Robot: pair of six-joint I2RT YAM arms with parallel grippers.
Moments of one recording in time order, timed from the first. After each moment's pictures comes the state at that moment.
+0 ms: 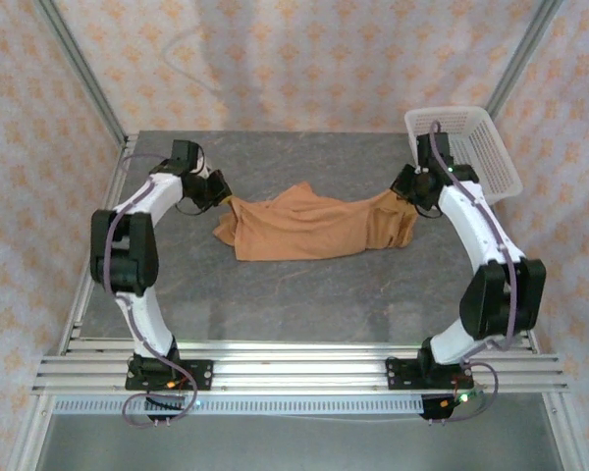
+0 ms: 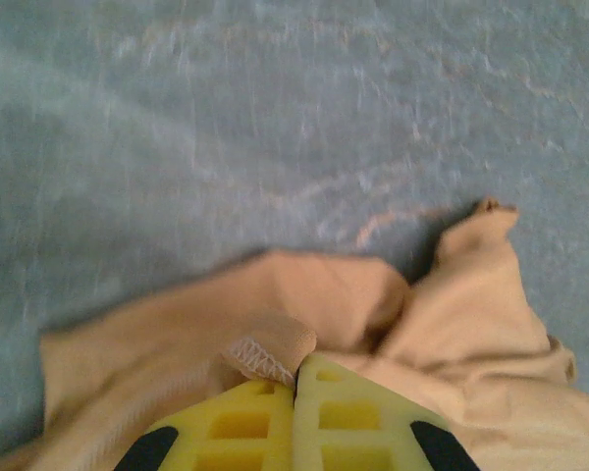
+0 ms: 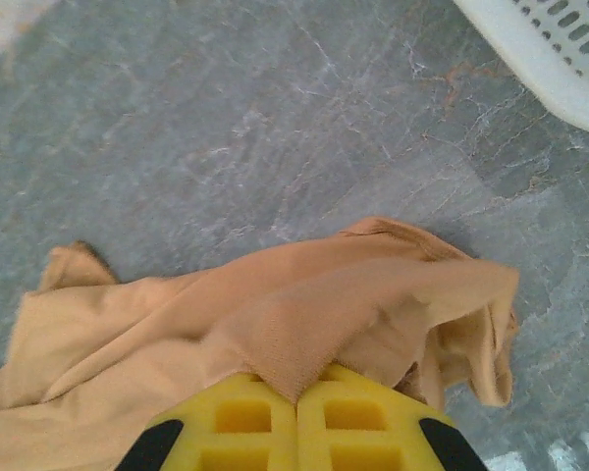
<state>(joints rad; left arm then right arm) 0.00 1.94 1.44 -0.54 0.44 -0.63 0.09 1.58 1.38 -0.79 -0.05 0.63</state>
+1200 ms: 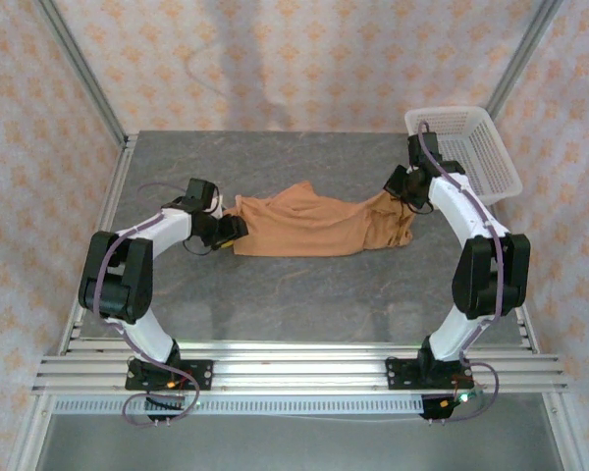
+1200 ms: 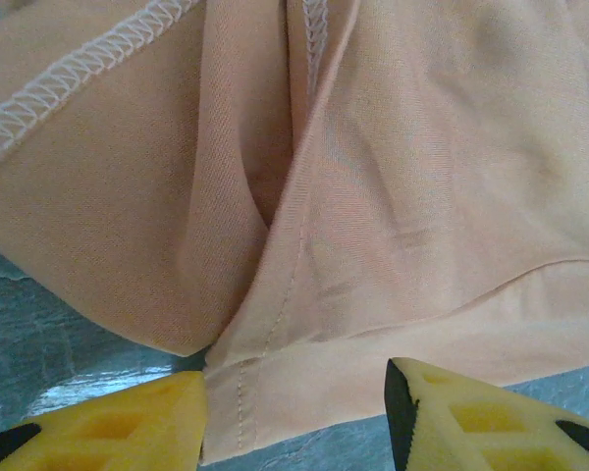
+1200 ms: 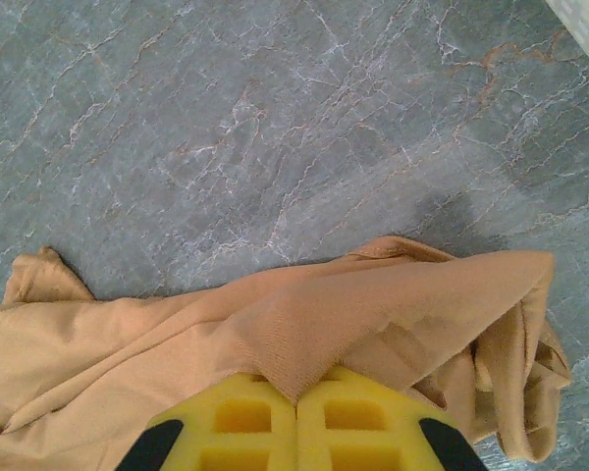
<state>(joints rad) -0.12 1.70 1.00 -0.45 0.39 -0.51 0.09 1.70 1.41 -0.73 -0.08 0.63</state>
